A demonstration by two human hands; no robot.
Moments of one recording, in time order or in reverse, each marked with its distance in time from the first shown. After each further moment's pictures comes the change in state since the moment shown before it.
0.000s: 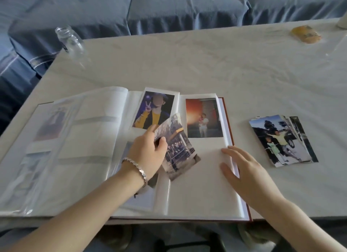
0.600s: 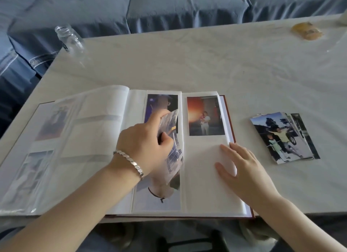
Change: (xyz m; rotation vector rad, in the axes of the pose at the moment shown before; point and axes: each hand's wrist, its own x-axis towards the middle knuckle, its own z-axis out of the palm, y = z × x) left_hand -0.007 0.025 -0.035 0.212 0.097 0.320; right_hand -0.001 -0.009 0.007 -0.093 -0.006 0.028
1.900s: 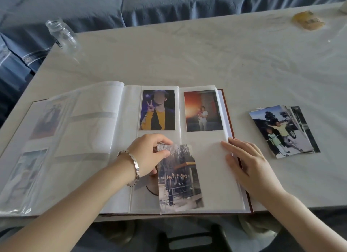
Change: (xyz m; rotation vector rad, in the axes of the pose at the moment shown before) left_hand -0.006 -0.024 0.028 -0.231 -0.542 -0.316; right_hand 0.009 0.043 0.022 0.228 0.246 -0.220
